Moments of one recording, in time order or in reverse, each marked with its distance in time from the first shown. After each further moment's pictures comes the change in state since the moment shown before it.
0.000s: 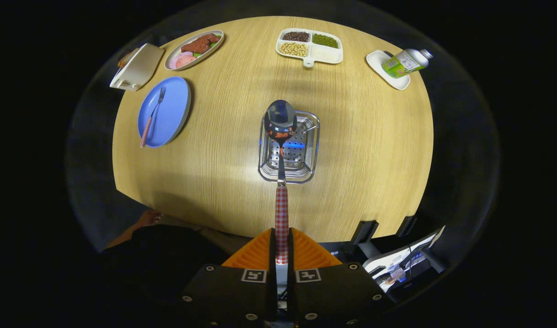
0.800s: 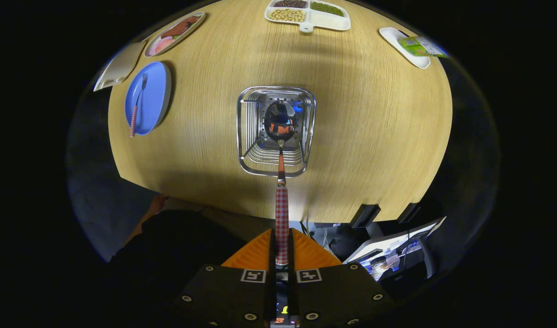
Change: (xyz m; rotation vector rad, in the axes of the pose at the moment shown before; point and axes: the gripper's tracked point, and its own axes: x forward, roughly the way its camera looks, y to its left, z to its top) arm 0.008 -0.017 0.004 0.017 0.288 0.044
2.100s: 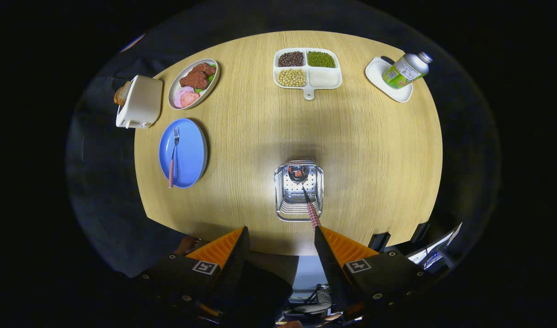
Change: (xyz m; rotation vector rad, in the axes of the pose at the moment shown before) arm -0.070 0.037 0.051 0.084 -0.433 0.103
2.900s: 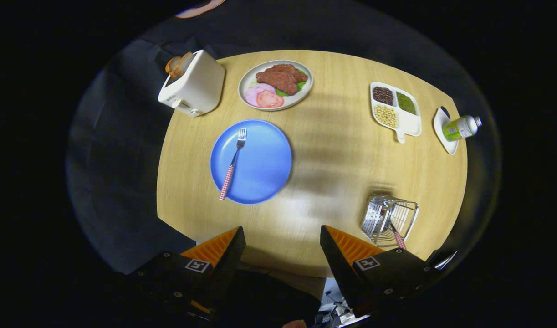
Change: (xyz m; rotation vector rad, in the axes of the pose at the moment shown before) arm 0.043 0.197 0.024 -0.225 -0.117 0.049
